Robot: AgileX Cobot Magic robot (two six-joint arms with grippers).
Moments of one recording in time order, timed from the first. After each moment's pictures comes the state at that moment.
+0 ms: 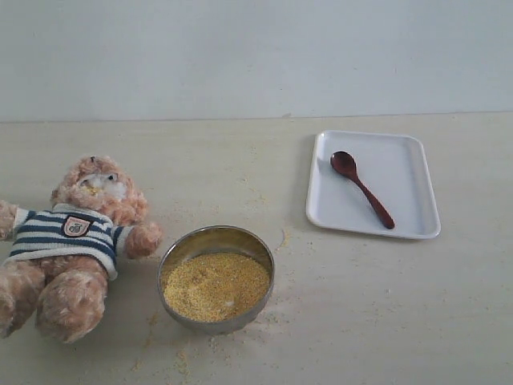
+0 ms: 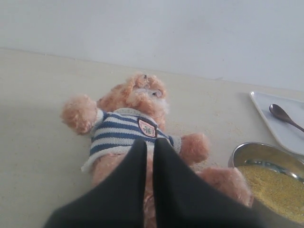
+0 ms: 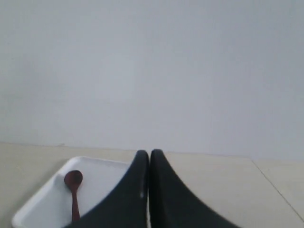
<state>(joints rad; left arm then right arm) 0.03 0.00 0.00 -0.63 0.33 0.42 0.17 0.00 -0.19 -0.62 0.24 0.54</state>
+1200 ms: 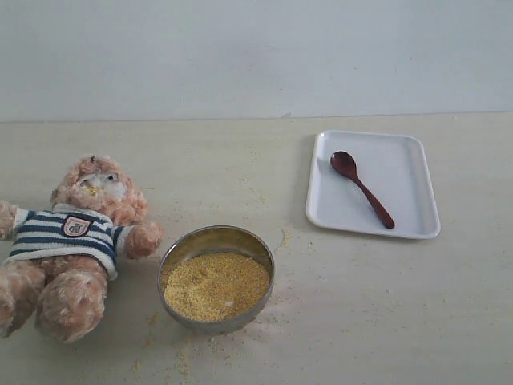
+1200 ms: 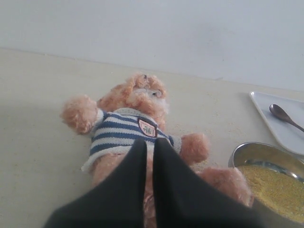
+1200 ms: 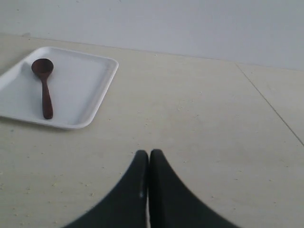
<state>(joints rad) 0.03 0.00 0.00 -0.63 0.33 0.42 -0.04 0.01 0.00 -0.11 0.34 -0.04</state>
